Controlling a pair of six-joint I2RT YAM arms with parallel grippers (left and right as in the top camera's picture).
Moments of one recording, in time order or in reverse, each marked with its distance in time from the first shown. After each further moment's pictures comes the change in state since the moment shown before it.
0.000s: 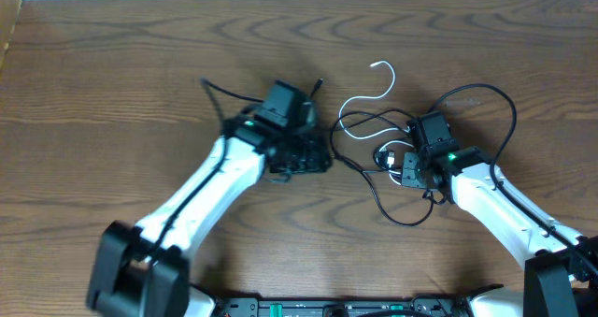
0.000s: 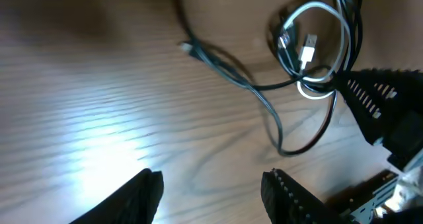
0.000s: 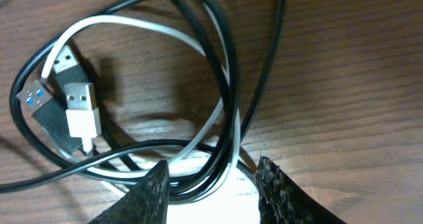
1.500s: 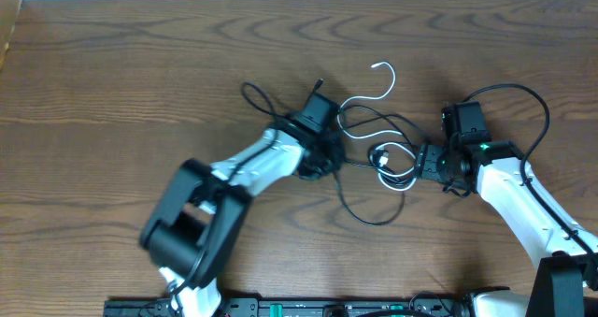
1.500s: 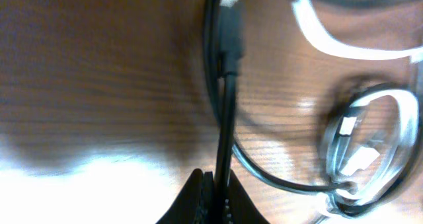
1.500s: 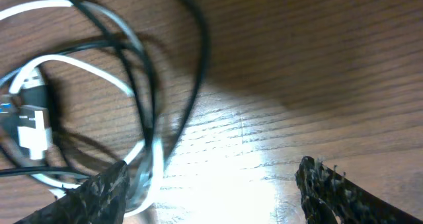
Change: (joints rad) left arm -0.058 0.269 0.000 0.251 -0.076 -0.328; right arm -0.179 -0.025 0.038 -0.078 -0.140 -0.063
